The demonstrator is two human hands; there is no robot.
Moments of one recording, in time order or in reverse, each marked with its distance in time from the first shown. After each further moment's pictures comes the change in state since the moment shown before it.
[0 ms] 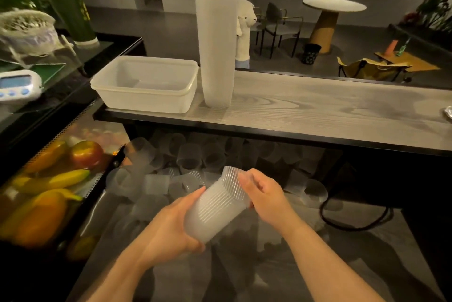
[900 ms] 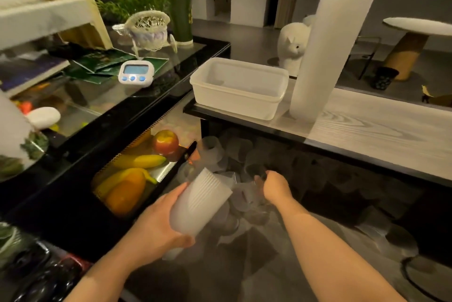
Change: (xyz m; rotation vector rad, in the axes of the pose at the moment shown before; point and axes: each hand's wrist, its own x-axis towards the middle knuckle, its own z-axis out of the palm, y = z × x) left_hand -0.072 -0.099 -0.074 -0.069 0.328 -0.304; right_hand 0.161 0.042 0.140 -0.619 -0.005 0.279
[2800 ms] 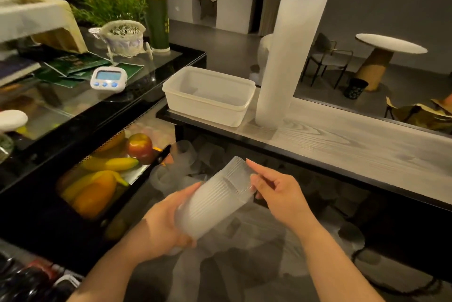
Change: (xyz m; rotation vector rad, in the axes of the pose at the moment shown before) left_hand 0.003 0.059 0.035 -0.029 -0.086 0.228; right_hand -0.140 0.014 -0.139 0.515 -0.013 -0.480
